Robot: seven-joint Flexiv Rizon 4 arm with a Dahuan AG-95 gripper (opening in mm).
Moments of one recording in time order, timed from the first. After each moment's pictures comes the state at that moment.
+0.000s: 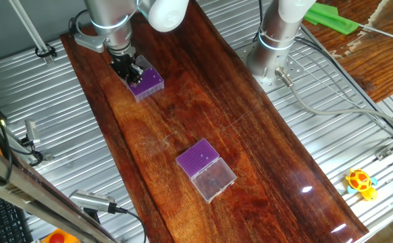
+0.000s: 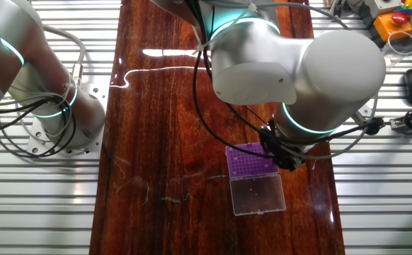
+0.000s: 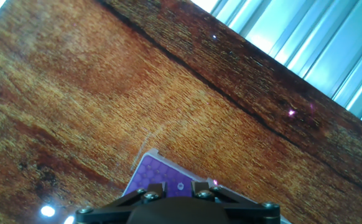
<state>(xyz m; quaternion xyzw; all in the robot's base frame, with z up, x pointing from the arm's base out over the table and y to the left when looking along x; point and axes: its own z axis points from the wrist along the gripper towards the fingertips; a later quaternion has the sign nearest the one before) 0.521 -0.121 0.059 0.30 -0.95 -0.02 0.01</state>
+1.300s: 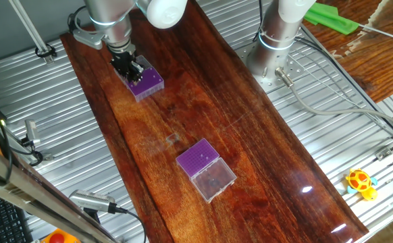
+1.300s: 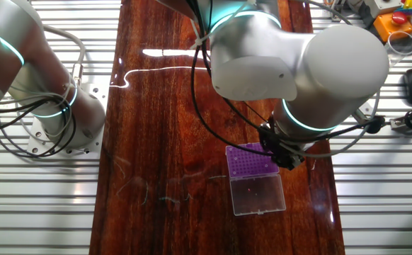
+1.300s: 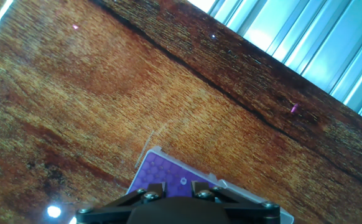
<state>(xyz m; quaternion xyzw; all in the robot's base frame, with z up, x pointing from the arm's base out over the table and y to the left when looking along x) 0.517 -0.120 0.067 0.30 -0.95 -0.02 0.01</state>
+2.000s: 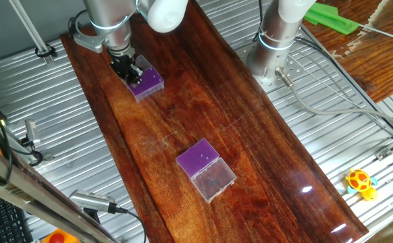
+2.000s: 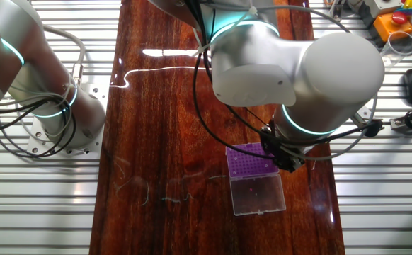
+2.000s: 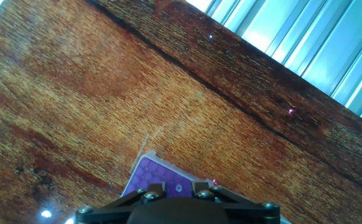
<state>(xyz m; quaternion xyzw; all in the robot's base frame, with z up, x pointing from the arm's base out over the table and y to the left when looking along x) 0.521 -0.122 0.056 0.30 -0.95 -0.02 0.00</state>
